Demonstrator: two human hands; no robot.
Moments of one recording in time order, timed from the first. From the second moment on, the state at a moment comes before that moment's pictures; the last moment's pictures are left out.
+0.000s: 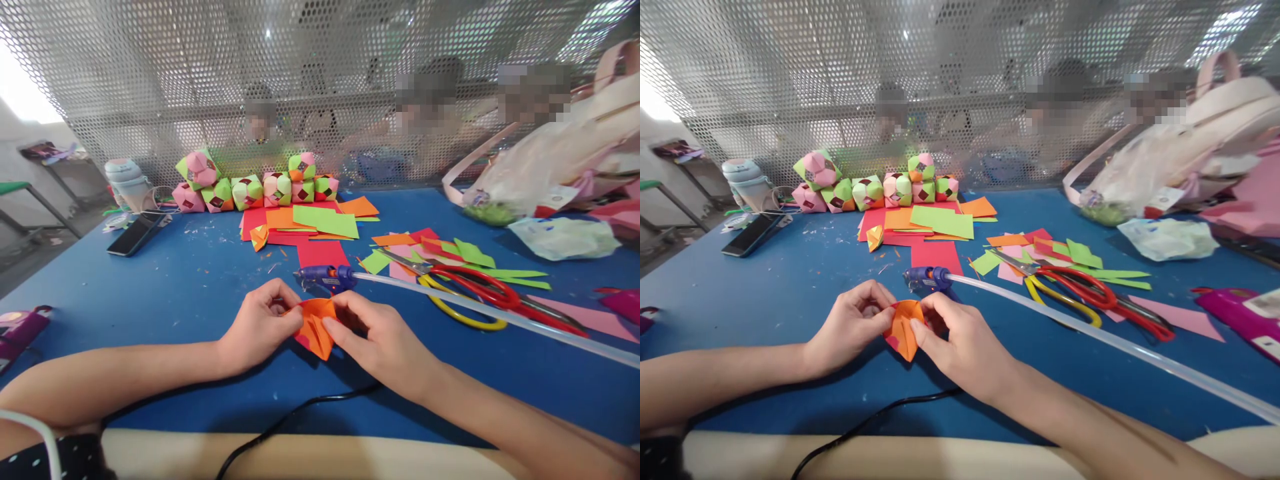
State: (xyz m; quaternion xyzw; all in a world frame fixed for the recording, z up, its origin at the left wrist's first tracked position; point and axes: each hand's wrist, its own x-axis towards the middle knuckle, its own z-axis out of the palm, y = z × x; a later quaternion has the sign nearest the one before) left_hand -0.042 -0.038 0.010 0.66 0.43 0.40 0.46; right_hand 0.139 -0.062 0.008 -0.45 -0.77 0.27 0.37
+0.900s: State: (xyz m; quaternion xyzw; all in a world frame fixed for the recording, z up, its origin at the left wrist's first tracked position) left_hand -0.045 -0.040 0.009 0.66 0.41 0.32 0.54; right_hand 0.141 -0.055 -0.005 -0.43 -0.81 0.15 0.36
